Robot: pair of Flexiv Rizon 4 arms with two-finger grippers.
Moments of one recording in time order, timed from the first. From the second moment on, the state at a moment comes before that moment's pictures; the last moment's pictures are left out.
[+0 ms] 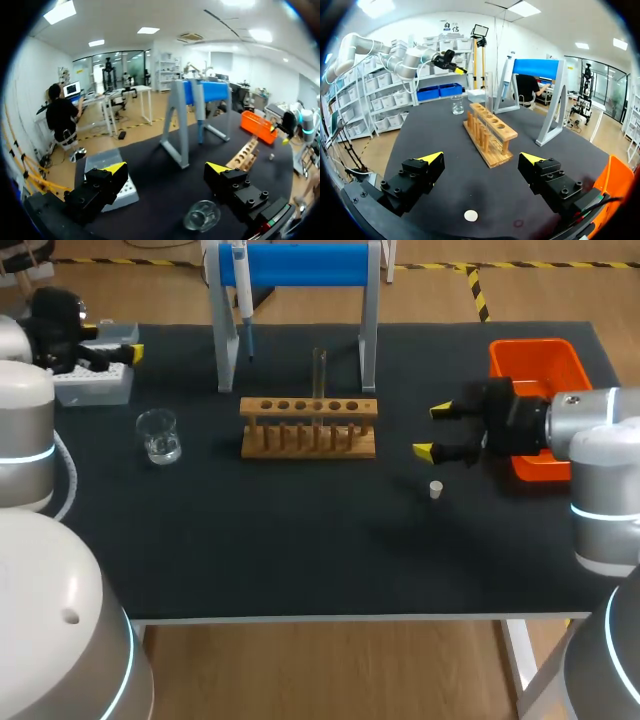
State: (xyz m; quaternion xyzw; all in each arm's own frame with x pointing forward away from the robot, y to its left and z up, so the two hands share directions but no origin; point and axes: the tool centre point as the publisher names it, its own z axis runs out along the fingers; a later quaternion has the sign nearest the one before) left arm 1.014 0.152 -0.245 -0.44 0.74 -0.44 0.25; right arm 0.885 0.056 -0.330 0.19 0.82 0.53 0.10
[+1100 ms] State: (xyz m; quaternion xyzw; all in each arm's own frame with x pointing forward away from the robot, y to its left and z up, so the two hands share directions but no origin) left arm 1.112 0.228 -0.326 -0.62 0.66 -0.31 0.31; right arm 0.885 0.056 -0.329 0.19 0.82 0.53 0.10
